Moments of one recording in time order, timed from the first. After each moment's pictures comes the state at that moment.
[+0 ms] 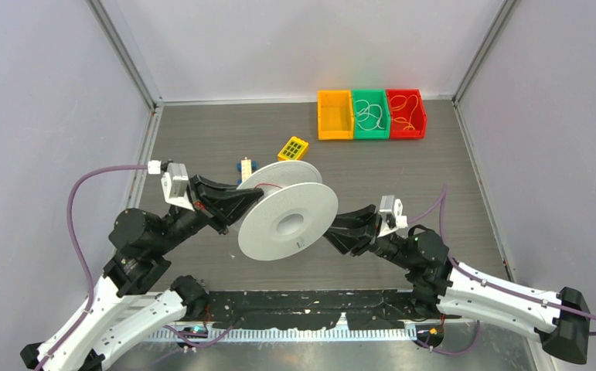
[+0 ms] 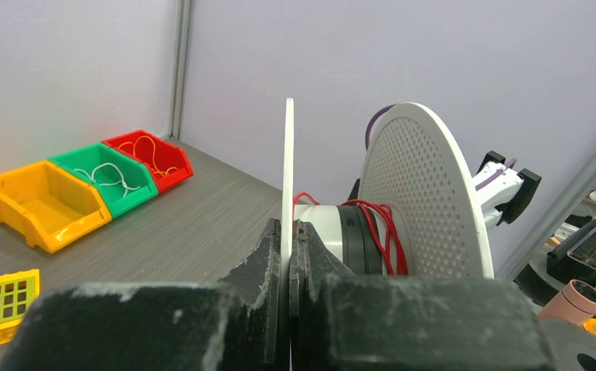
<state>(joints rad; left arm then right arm) -0.76 0.53 0.86 0.00 0.28 -0.37 1.07 0.59 0.31 0.65 -0.09 0.22</state>
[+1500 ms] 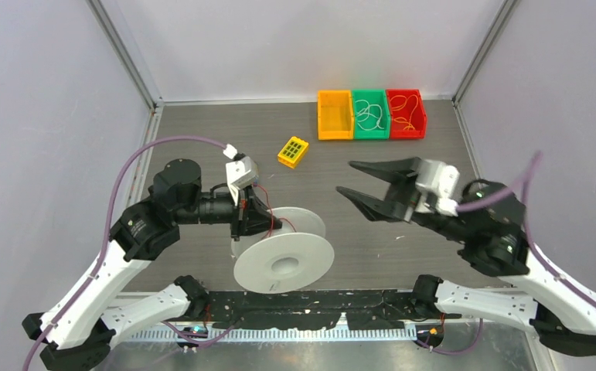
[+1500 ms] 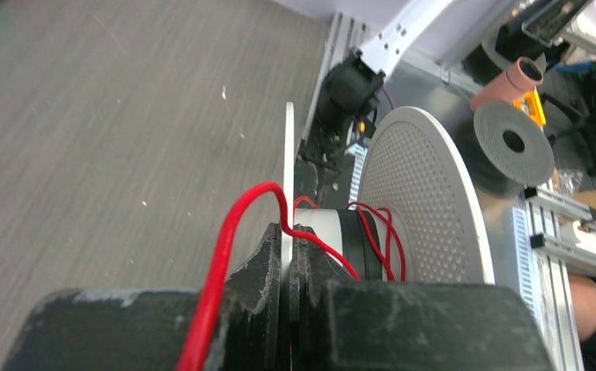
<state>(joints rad) -0.76 0.84 1.21 -0.63 0.63 -0.16 1.07 0.66 1.11 -0.08 -0.11 -0.29</state>
